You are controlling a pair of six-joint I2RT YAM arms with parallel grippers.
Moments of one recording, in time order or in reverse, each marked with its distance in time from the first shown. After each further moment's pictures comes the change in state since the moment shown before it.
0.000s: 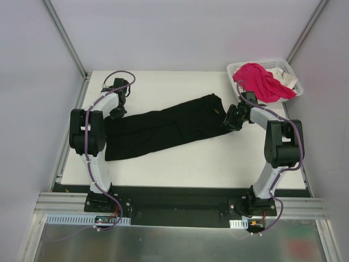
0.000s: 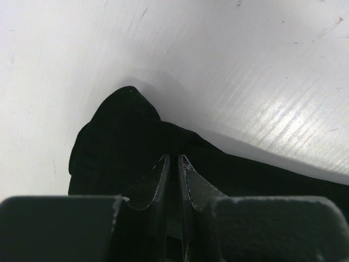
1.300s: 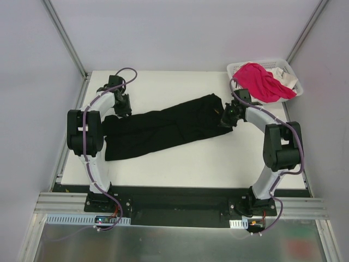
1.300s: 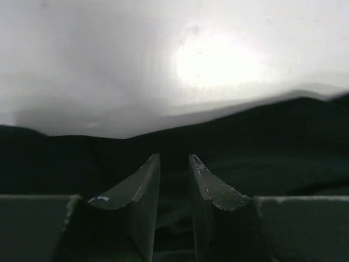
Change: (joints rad) left arm 0.043 -0.013 0.004 0.096 0.500 0.212; right arm 0.079 -0.048 0.023 -0.019 0.010 -0.004
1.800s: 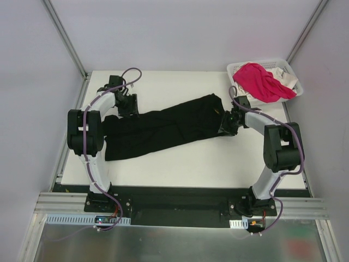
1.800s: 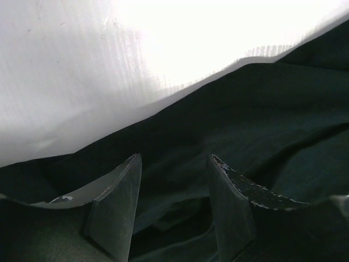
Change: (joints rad) left arm -0.006 0.002 0.000 0.006 0.234 0.156; right arm 0.010 0.006 -0.086 -0.005 0.019 -0.001
